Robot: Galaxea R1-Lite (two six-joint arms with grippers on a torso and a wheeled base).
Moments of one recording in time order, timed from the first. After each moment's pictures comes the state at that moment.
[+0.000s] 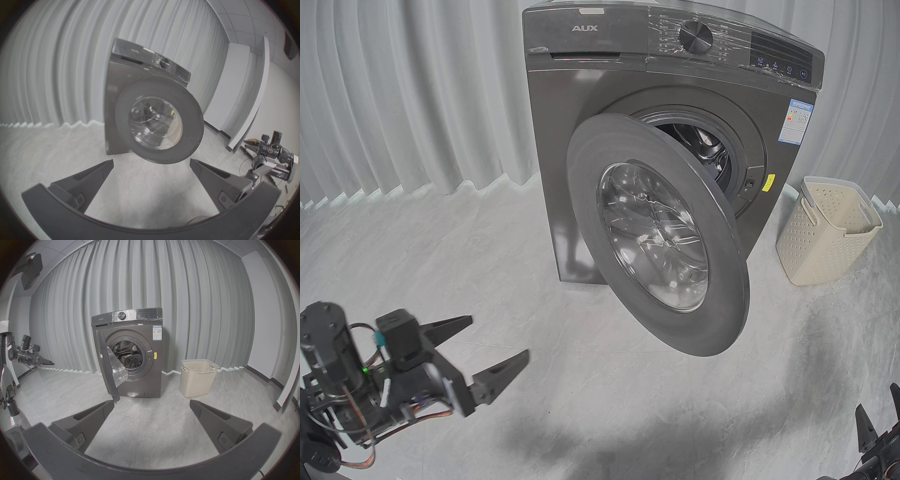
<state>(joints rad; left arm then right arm) -0.61 1.34 -0.25 -0.93 0.00 -0.10 0.00 0.02 -0.02 0.01 -0.01 0.01</state>
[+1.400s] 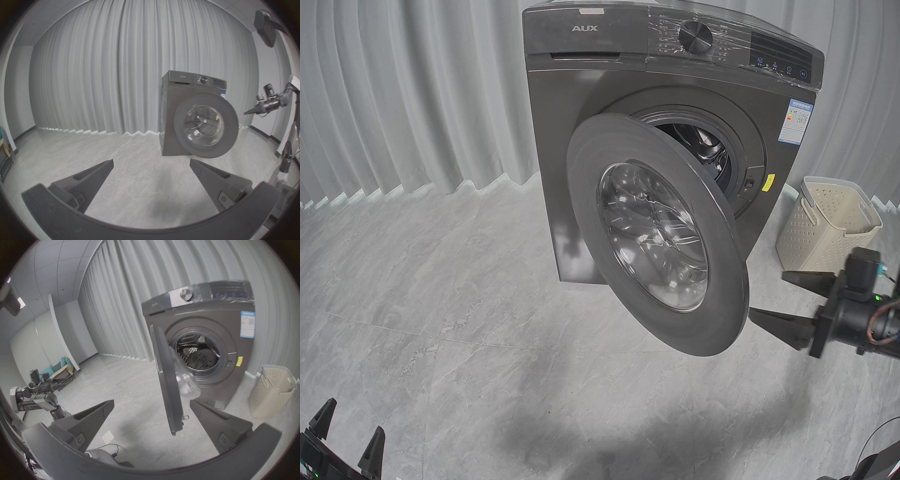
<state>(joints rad) -0.03 0.09 -0.02 -0.06 -0.03 0.00 0.47 1.23 -0.51 -0.52 0.21 -0.01</state>
